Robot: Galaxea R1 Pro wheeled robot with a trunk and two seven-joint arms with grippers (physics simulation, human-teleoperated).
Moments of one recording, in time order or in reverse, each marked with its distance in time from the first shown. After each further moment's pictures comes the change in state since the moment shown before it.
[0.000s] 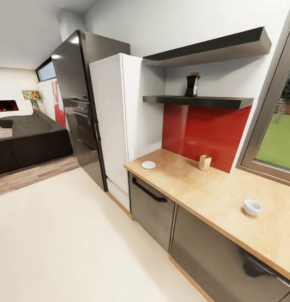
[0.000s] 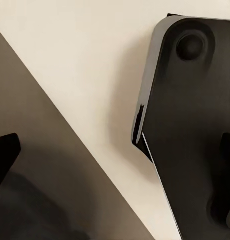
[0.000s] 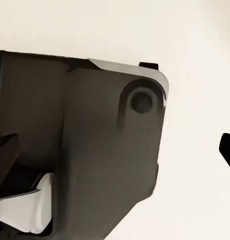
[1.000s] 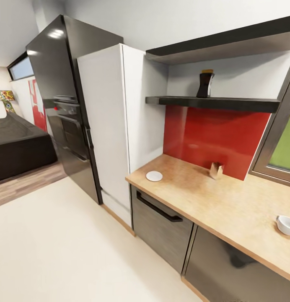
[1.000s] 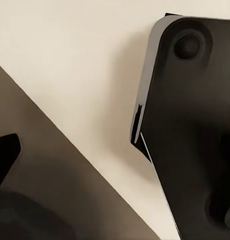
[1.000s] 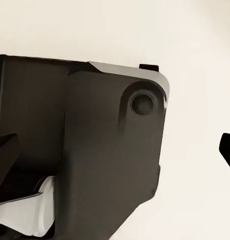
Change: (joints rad) left arm 0.000 -0.004 -0.001 0.000 -0.003 0.000 0.000; right arm 0.000 -0.001 -0.008 -0.005 -0.007 -0.001 0.005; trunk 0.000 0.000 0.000
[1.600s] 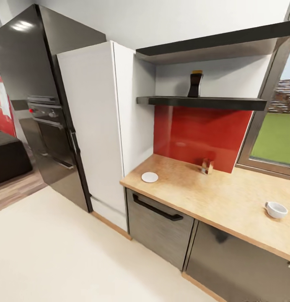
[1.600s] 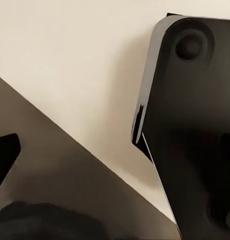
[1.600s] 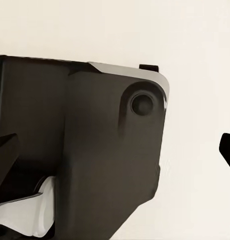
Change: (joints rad) left arm 0.000 0.003 0.000 0.000 0.002 0.001 0.001; right arm 0.000 0.000 0.000 -0.001 -0.001 0.000 0.000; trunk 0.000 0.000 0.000
